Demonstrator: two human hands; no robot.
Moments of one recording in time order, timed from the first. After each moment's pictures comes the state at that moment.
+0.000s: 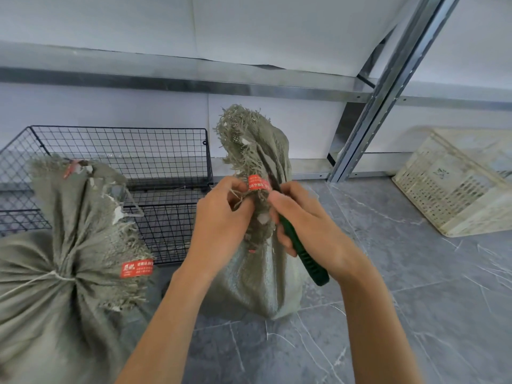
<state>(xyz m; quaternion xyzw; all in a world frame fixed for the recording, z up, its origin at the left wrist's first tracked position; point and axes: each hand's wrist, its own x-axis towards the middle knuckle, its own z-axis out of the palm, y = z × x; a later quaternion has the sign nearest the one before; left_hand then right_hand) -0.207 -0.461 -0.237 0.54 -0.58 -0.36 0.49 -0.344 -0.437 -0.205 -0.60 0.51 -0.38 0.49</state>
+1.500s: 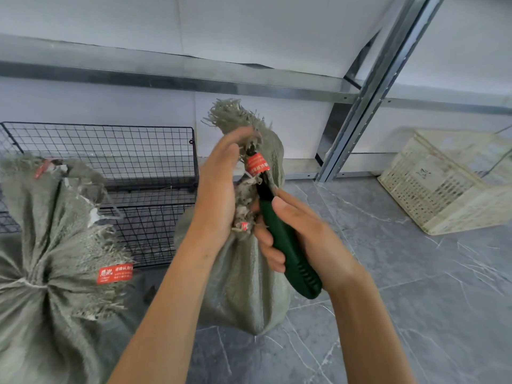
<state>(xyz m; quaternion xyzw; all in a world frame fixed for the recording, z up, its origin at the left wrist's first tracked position) -0.227 -0.481 -0.212 0.33 -0.51 -0.49 0.63 -0.358 -0.430 -0.218 -0.50 0.34 -0.41 0.68</state>
